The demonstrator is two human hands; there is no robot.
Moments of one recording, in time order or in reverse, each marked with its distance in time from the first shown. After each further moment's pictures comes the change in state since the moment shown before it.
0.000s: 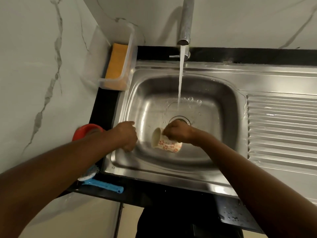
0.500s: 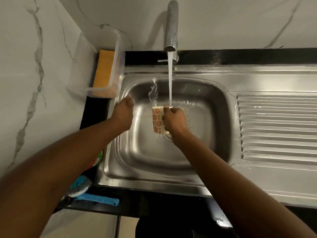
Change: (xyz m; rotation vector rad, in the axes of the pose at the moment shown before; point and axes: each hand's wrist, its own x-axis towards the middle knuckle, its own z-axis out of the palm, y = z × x) left_hand 0.031 -0.056 -0.050 0.257 0.188 -0.412; right_hand 0.016 -0.030 0.003 0.677 0.627 0.137
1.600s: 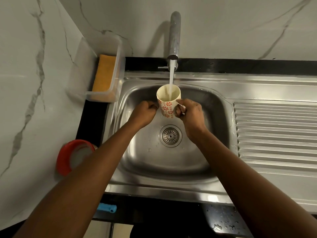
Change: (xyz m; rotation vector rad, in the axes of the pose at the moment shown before) left_hand -0.001 0.008 -0.065 -2.010 0.318 -0.208; right_hand 0.006 -0.022 -0.048 0.317 -0.058 -0.281
